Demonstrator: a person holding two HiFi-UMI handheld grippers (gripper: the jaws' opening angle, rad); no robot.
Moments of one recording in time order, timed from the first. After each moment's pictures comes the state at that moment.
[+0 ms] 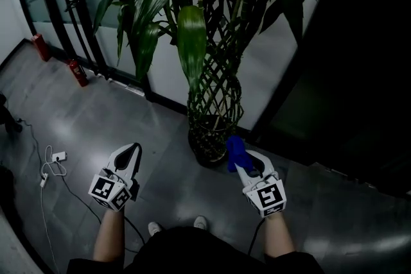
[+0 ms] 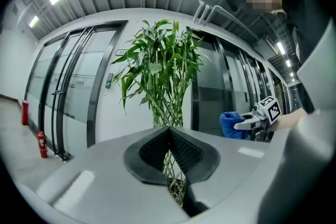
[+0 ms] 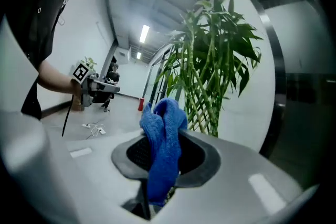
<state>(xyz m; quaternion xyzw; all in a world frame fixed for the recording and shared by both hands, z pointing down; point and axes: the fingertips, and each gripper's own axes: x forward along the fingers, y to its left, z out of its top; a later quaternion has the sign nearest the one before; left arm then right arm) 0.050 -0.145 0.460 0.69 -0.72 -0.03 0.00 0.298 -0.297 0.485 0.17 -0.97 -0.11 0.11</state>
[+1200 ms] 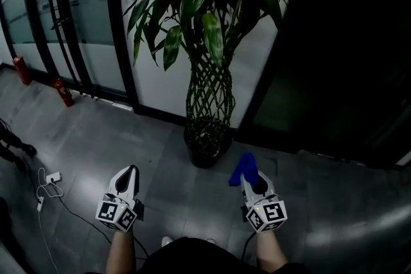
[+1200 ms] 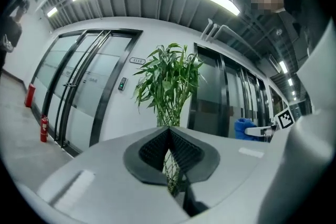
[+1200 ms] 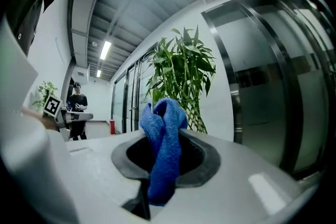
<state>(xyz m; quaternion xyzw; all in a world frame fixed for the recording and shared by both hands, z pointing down) 0.036 0.029 0.466 0.69 -0.72 -0.10 0.02 0.353 -0.116 0.473 0.36 -0.93 0.02 -0.01</state>
